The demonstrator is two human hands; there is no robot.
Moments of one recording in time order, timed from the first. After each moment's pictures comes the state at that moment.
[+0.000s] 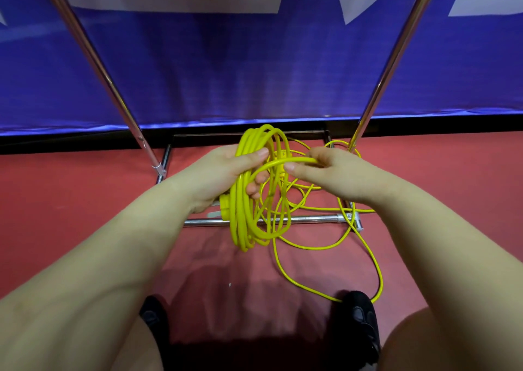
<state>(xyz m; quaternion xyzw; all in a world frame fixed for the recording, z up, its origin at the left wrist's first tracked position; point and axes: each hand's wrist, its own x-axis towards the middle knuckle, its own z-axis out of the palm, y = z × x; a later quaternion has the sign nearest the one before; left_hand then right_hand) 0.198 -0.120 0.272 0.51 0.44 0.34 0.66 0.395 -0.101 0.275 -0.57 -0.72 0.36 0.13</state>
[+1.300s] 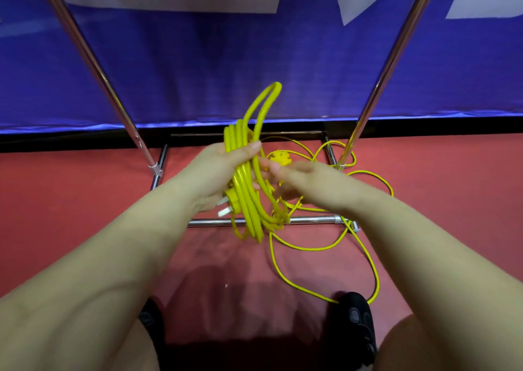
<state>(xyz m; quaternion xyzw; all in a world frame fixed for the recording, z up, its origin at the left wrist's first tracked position) 0.207 -0.117 0.273 0.38 0.50 0.42 0.66 0.371 -0.111 0.272 -0.54 -0.67 0.49 0.11</state>
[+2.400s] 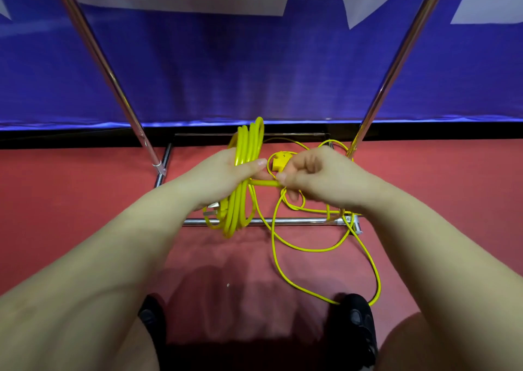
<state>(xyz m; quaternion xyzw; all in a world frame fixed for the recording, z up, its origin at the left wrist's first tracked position) 0.185 -0.115 0.261 0.63 0.57 0.26 0.46 0.371 -0.118 0.291 -0.50 -0.73 0.44 0.15</state>
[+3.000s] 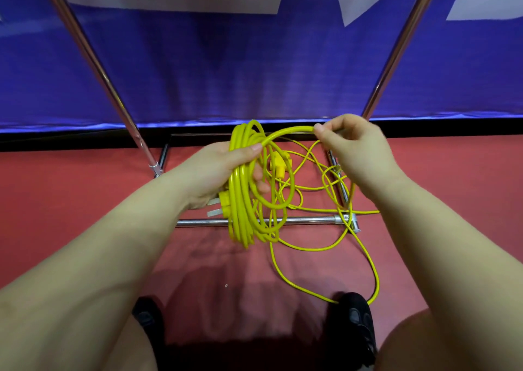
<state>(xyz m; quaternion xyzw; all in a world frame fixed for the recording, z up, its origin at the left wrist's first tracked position) 0.196 -0.119 0.276 0.47 0.48 0.35 0.66 0.402 -0.086 0.272 -0.59 -0.60 0.34 0.42</state>
